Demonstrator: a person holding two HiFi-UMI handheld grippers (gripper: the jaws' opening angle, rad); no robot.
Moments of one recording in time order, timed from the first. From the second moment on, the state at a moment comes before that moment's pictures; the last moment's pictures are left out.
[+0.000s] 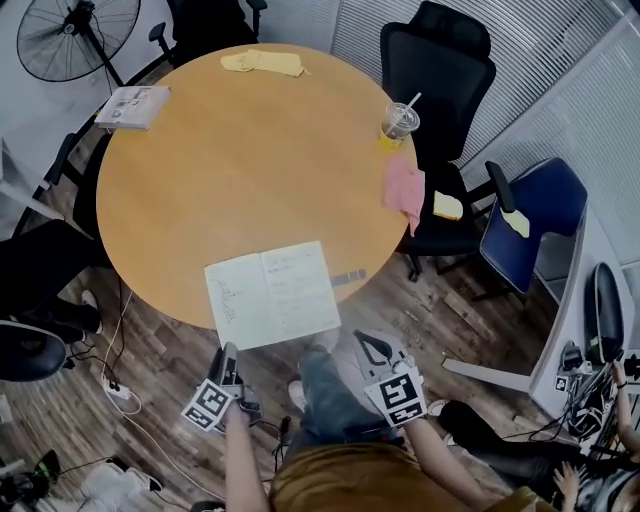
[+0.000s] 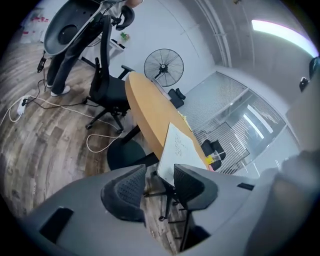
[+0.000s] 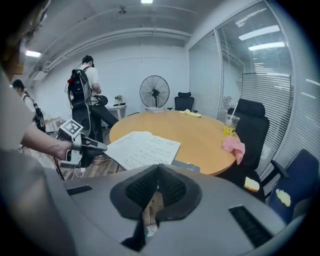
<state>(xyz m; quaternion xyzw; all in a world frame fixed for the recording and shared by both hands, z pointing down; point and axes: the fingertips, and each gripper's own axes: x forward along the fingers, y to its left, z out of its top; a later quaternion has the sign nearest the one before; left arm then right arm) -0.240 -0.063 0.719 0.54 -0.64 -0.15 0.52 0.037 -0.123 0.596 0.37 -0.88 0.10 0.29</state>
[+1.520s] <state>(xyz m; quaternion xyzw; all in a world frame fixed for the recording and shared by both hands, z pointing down) -0.231 -0.075 0.672 0.58 -0.62 -0.19 0.50 0.058 -0.108 0.553 0.40 -0.88 0.06 0.26</state>
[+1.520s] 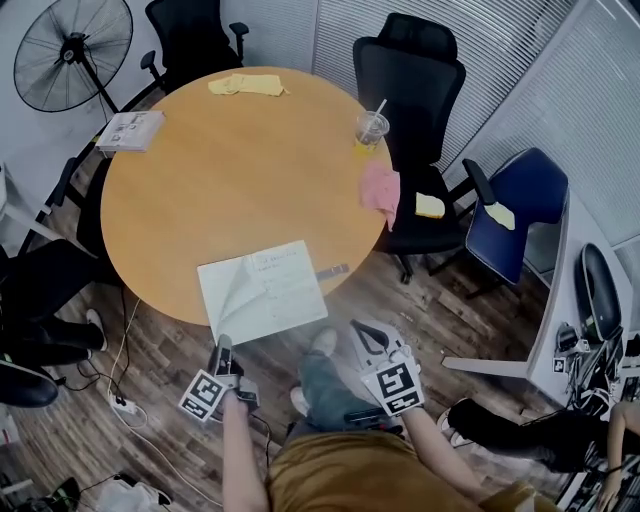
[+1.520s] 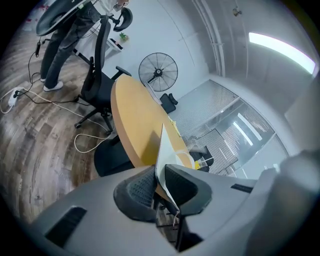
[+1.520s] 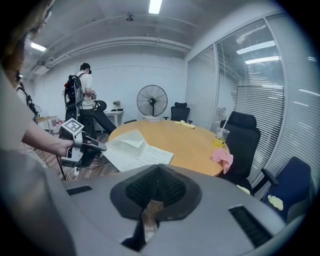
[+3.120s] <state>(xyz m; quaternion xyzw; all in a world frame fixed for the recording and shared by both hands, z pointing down) -0.170 -0.095 0.593 0.71 -0.61 0.01 0.36 0.065 -0.082 0.528 0.42 -0.88 0.06 0.22</state>
